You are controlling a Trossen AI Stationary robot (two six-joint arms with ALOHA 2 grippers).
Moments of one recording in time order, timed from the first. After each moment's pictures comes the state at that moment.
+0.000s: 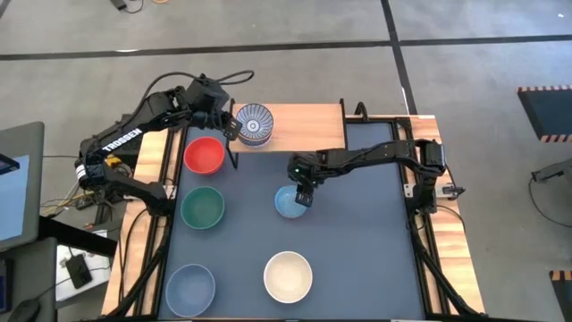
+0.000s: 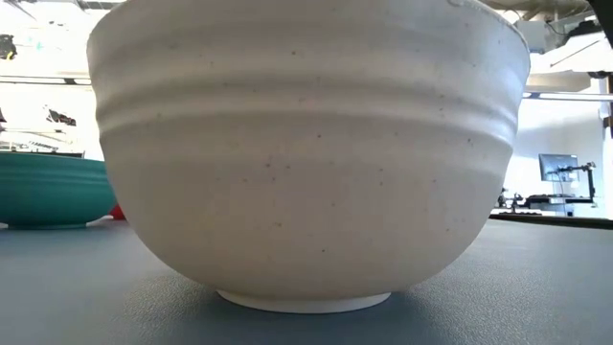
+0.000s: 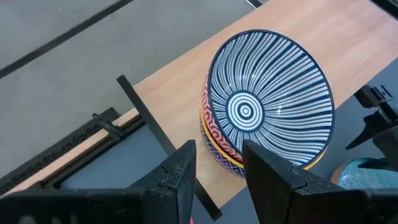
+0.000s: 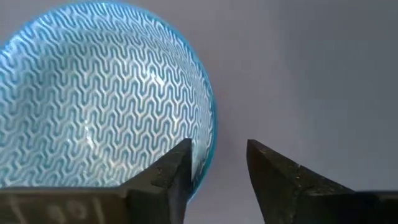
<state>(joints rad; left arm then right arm) 0.50 1.33 1.56 -1.04 -0.30 -0.31 -0.15 1.87 1.27 -0.52 -0.01 0.13</state>
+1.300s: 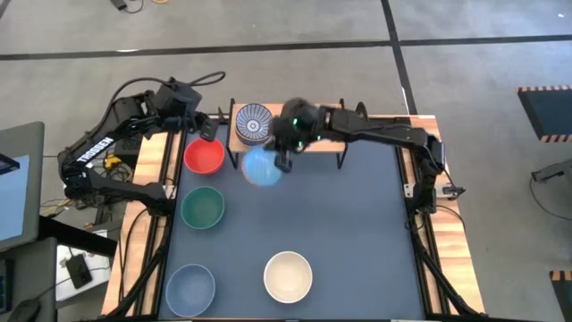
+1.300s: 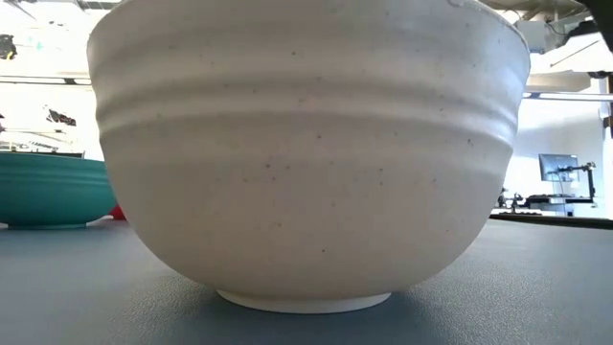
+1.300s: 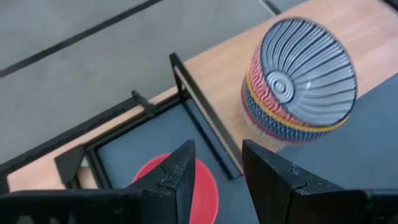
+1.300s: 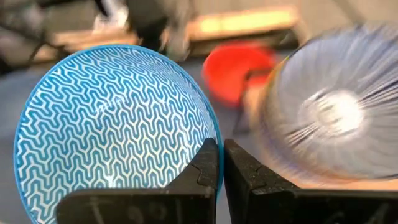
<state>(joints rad) 0.50 1.16 1.56 -1.21 -0.38 -0.38 -0.22 1.87 1.93 -0.65 -0.12 -0.01</state>
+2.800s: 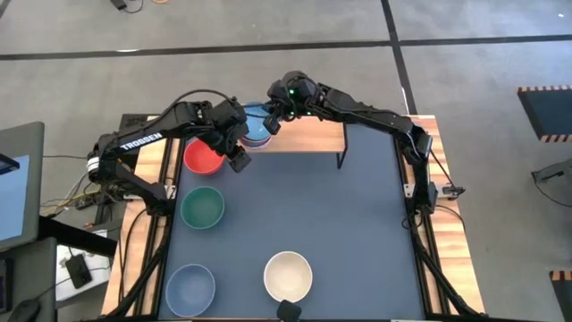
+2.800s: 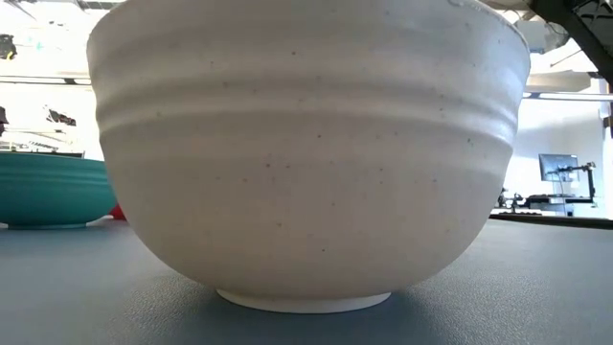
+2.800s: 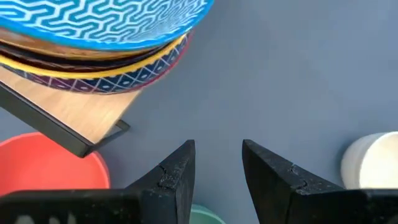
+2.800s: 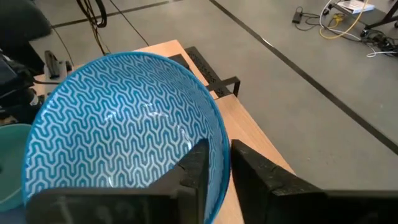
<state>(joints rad) 0.36 1.44 1.56 -1.20 0.05 -0.34 -0.40 2.00 2.01 -0.50 0.05 0.03</state>
